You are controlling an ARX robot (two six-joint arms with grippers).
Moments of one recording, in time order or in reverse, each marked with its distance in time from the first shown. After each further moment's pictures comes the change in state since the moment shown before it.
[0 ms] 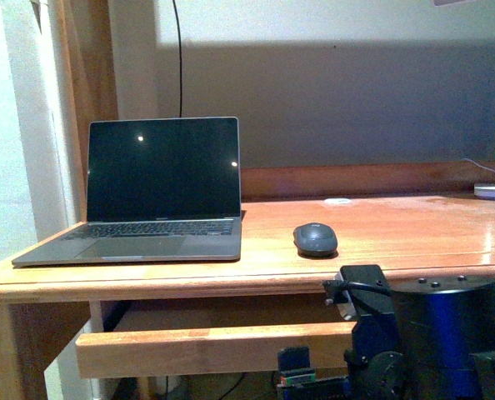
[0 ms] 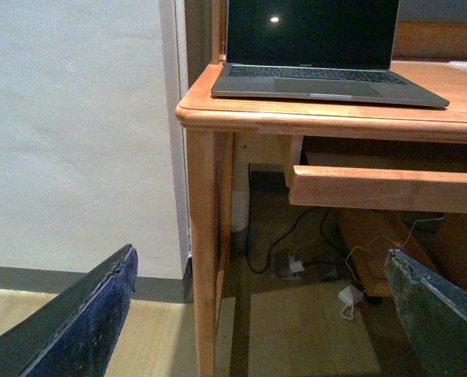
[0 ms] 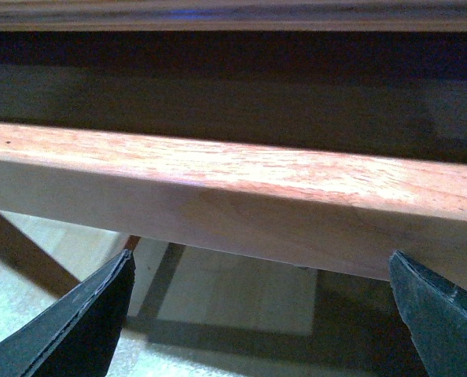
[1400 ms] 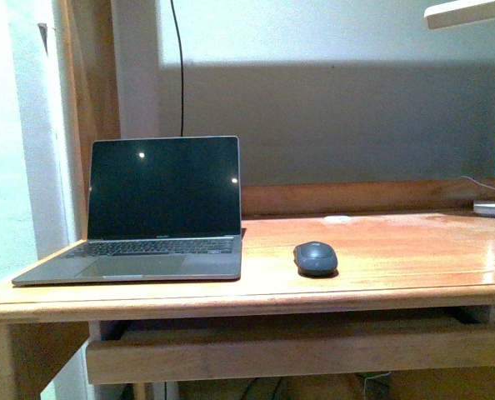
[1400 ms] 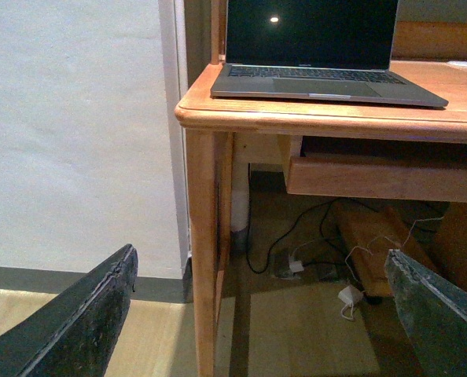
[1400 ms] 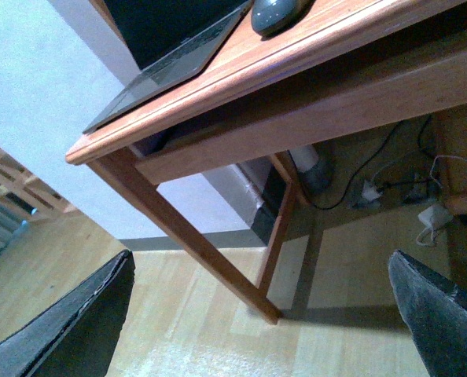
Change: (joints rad) left arm 0.000 0.000 0.000 0.000 0.000 0.000; right arm -0.370 -1.012 -0.795 -0.012 -0.586 0.406
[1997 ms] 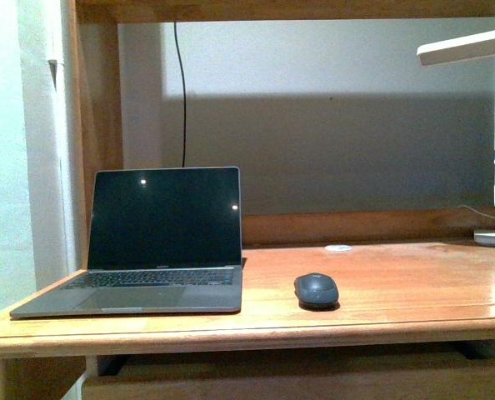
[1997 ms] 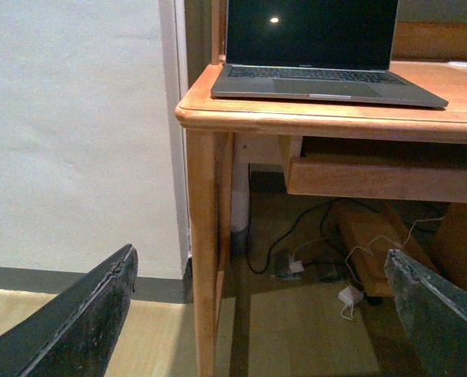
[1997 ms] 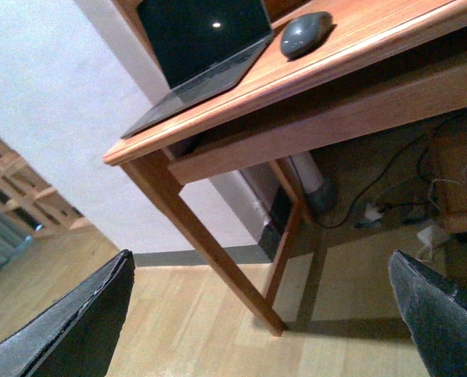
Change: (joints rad) left arm 0.000 0.000 0.000 0.000 0.000 0.000; right arm -0.050 -0.966 -0.099 -0.818 -0.008 -0.007
